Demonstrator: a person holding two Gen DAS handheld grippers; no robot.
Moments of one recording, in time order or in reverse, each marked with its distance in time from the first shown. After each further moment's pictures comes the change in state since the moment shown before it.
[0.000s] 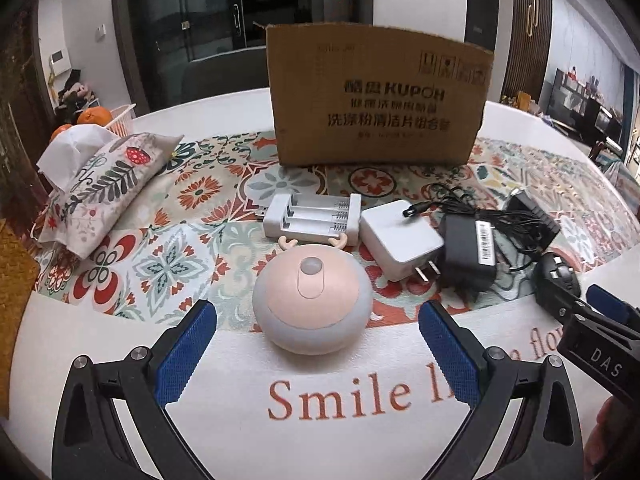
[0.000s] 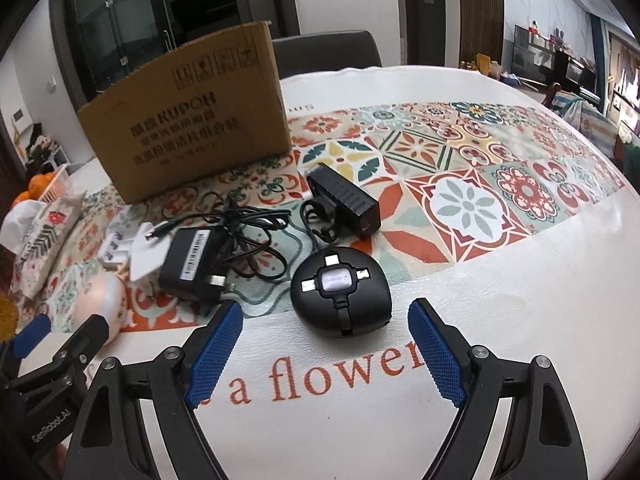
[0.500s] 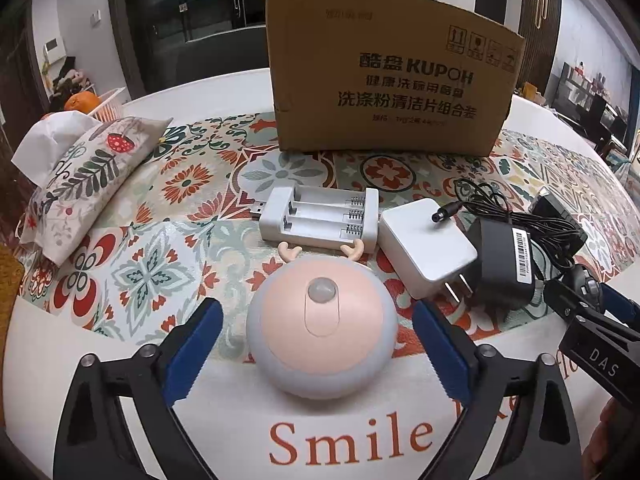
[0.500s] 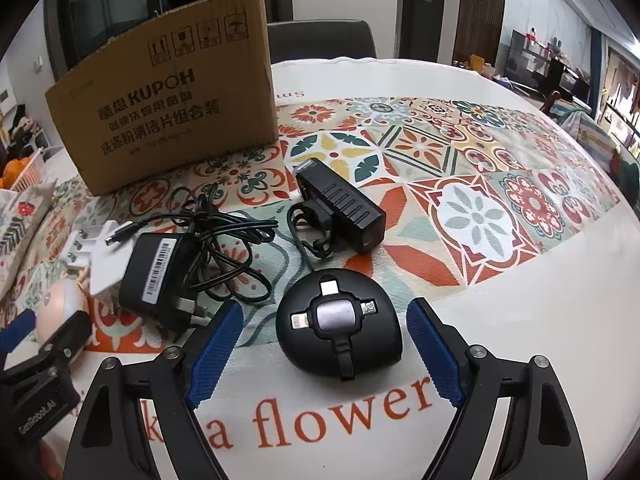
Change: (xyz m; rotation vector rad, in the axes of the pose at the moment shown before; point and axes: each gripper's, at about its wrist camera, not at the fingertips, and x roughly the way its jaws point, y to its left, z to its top) left arm 0.035 0.007 0.011 -0.014 0.060 -0.007; right arm 0.030 0.009 0.013 -0.039 0.040 -0.090
